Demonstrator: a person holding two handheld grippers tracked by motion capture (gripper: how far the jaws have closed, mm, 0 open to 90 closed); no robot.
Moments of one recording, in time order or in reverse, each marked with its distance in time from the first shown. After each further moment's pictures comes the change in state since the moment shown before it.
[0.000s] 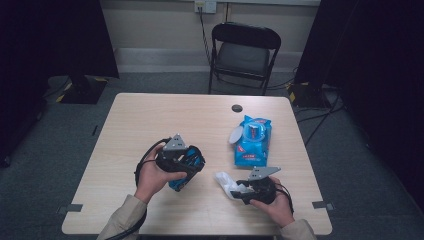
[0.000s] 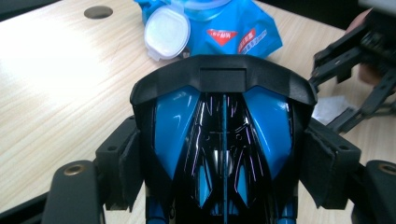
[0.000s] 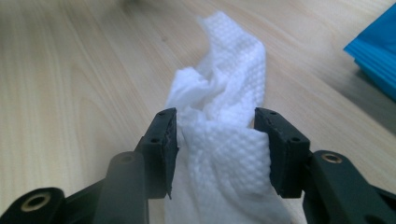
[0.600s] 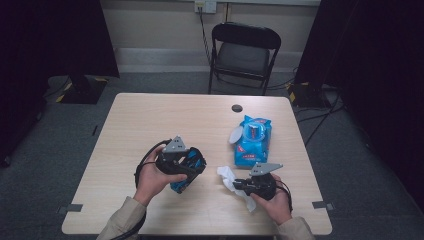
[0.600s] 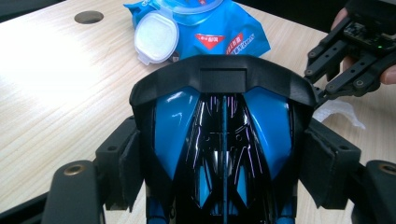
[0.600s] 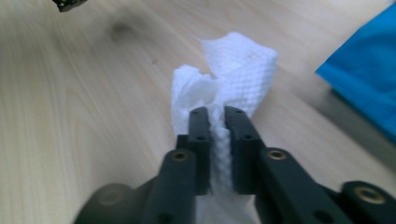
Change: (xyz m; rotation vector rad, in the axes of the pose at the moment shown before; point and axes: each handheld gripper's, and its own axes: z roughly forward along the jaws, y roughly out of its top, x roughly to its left) left arm -0.006 -0.002 -0.001 -0.008 -0.026 0.004; right arm -0.003 0.010 -0.005 -0.037 -0.029 0.029
